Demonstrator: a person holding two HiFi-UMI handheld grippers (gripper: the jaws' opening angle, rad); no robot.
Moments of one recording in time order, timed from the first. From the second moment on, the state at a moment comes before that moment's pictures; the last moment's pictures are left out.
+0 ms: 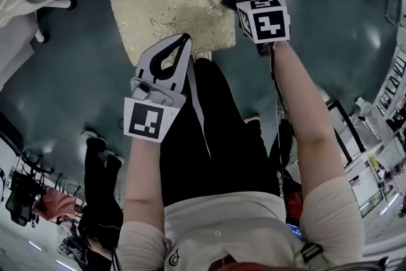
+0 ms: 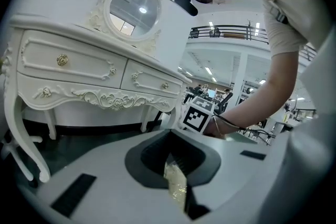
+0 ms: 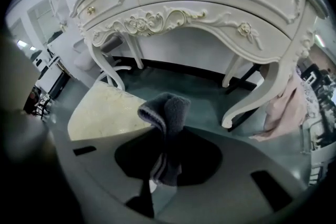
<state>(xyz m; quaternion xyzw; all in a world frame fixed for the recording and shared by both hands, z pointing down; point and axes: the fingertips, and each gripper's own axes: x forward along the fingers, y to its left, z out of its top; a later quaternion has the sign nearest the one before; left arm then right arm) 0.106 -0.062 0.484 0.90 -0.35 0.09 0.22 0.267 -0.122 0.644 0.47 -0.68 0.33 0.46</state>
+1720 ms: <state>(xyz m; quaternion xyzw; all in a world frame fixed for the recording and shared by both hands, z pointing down) -0.063 0.002 0.499 0.88 -0.41 0.12 0.23 -0.007 -0.045 0.678 0.31 -0.75 0.39 0.44</state>
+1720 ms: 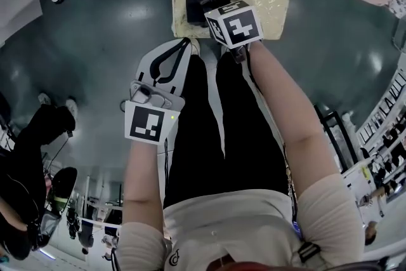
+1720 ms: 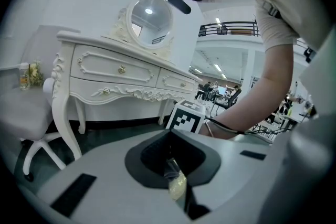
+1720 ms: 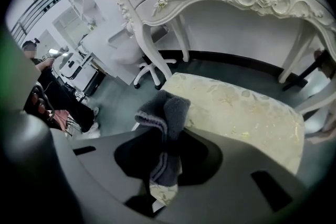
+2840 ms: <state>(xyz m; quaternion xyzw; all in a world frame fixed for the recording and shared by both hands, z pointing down) 0.119 -0.014 0.510 0.90 -0.35 0.13 0.22 0.206 -0.052 0.682 0.38 -0.72 0.41 0.42</state>
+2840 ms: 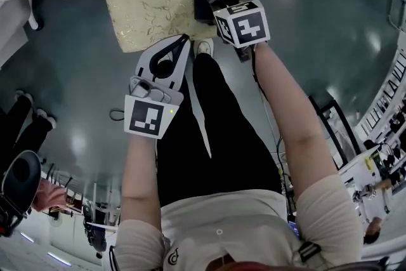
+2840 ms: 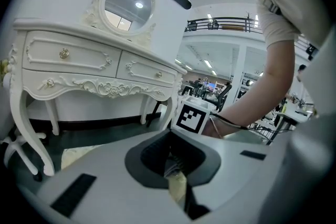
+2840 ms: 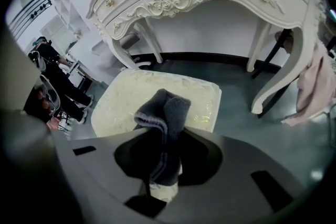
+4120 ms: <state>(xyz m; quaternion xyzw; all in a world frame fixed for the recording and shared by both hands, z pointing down) -0.008 0.039 0.480 0.91 -0.33 0.19 0.14 0.087 -0.004 0.628 0.37 -0.72 0.41 0.42</state>
